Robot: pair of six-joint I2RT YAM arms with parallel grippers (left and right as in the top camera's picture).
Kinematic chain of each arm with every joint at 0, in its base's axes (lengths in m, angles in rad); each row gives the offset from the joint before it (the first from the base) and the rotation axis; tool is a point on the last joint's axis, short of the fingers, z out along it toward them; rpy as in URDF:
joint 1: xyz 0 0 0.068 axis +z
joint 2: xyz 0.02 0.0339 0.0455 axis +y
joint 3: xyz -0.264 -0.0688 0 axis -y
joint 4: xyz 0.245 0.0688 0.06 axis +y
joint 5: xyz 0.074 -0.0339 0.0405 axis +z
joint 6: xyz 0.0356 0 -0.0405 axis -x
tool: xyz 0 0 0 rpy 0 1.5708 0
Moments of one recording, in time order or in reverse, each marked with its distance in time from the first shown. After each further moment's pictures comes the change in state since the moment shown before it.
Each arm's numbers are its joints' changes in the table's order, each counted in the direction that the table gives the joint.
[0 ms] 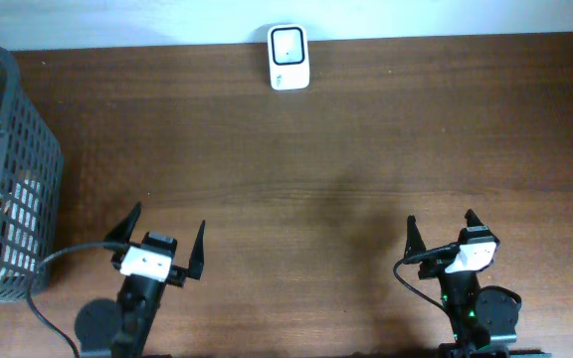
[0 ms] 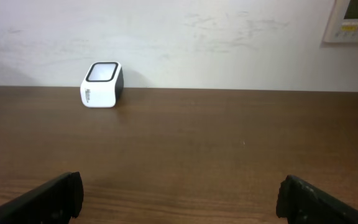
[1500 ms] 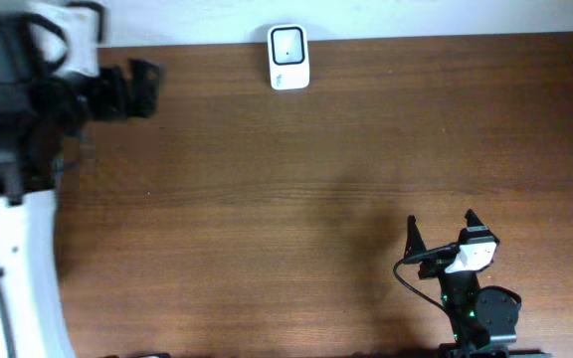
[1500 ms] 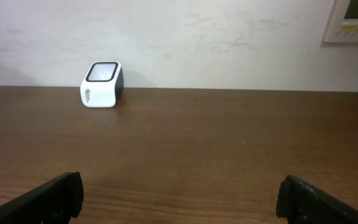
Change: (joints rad) left arm 0.077 1.278 1.695 0.995 -0.010 0.208; right arm 0.000 0.000 0.000 0.000 0.000 0.000
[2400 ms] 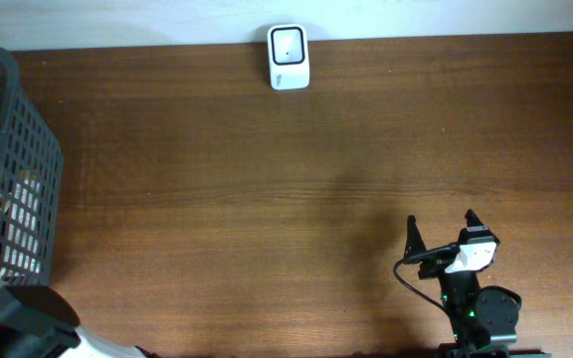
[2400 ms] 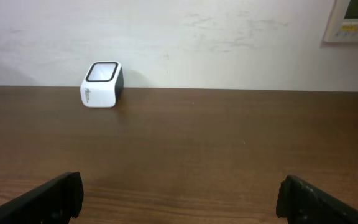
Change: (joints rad) left arm 0.643 0.329 0.093 0.143 0.378 0.325; right arm 0.000 0.000 0.000 0.000 0.000 0.000
